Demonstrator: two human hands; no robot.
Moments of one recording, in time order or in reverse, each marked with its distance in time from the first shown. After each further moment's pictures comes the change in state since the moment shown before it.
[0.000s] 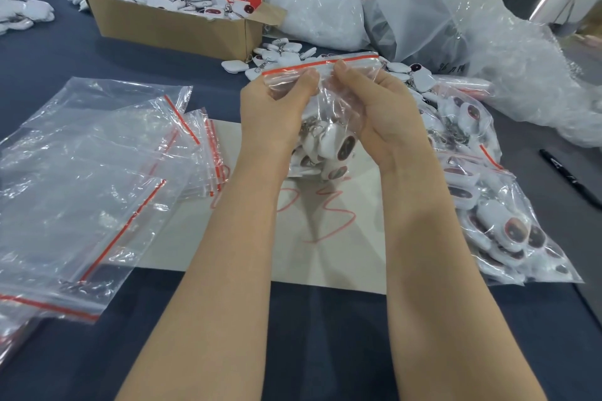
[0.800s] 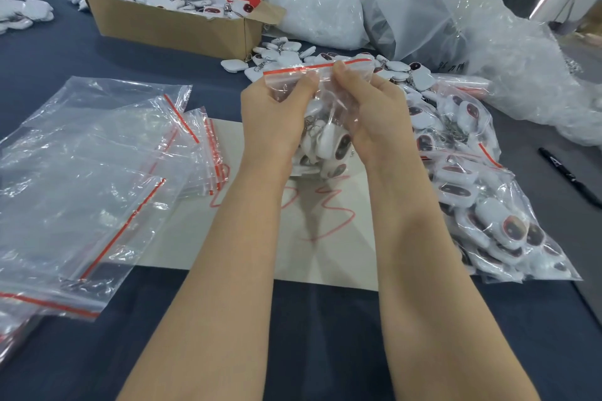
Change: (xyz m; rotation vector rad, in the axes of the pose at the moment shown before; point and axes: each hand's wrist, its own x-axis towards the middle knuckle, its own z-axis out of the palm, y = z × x) left_hand -0.001 -0.004 0.003 -0.008 0.025 0.001; right_hand 0.003 0.008 0.008 0.050 0.102 -0.014
